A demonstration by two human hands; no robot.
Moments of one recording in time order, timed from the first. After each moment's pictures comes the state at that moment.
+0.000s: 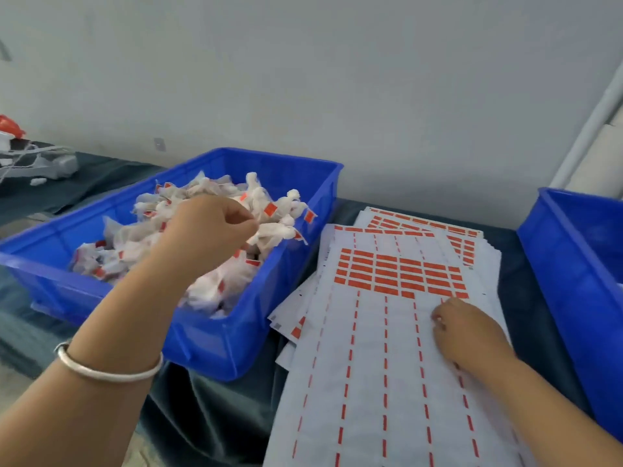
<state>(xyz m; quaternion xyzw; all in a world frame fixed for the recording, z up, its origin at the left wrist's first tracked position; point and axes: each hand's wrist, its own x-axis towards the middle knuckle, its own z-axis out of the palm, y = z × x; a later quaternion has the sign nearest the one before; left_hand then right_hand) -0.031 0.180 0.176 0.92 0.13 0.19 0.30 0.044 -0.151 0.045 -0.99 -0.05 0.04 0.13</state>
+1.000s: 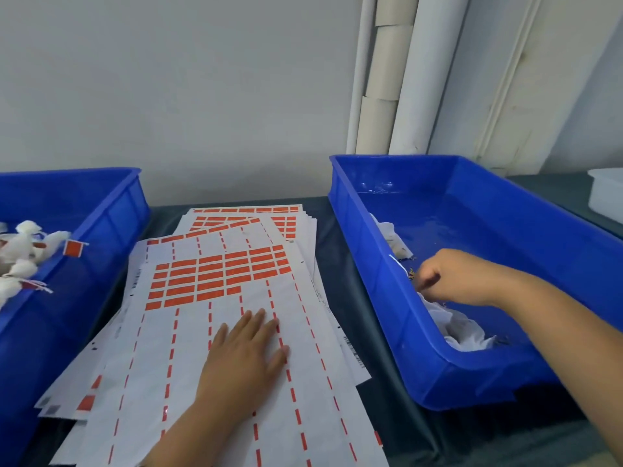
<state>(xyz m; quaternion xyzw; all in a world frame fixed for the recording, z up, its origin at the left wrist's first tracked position) 0.017 -0.054 -0.011 0.98 -0.16 0.01 0.09 -0.016 -0.362 0.128 -0.98 0.04 0.12 0.17</state>
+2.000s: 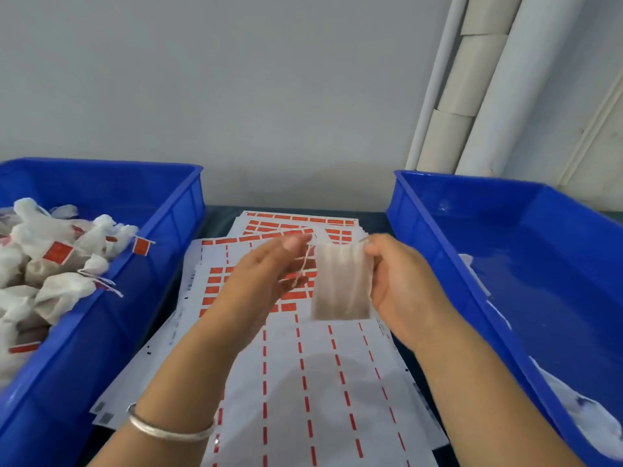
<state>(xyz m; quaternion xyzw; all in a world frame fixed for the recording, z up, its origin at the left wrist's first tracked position) 0.071 -0.016 0.114 0.67 -0.09 -0.07 0.73 0.049 -0.180 0.129 -0.68 0.10 -0.02 0.73</state>
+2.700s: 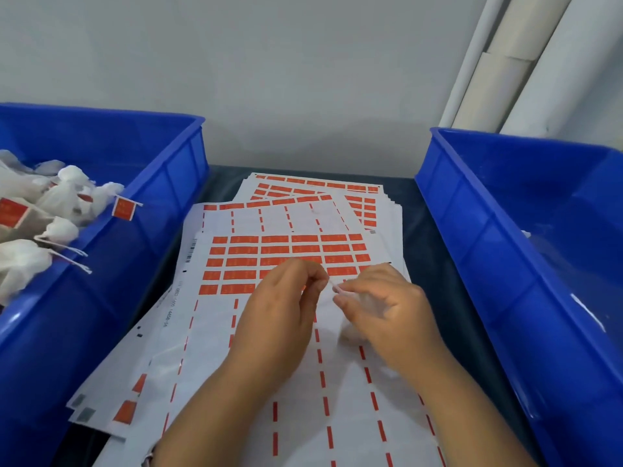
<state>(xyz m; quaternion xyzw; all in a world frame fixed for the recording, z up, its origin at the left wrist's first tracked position) 0.070 -0.025 0.038 0.89 -0.12 0.16 0.40 0.059 -0.170 0.039 -0.87 -0.10 -0.14 0.46</state>
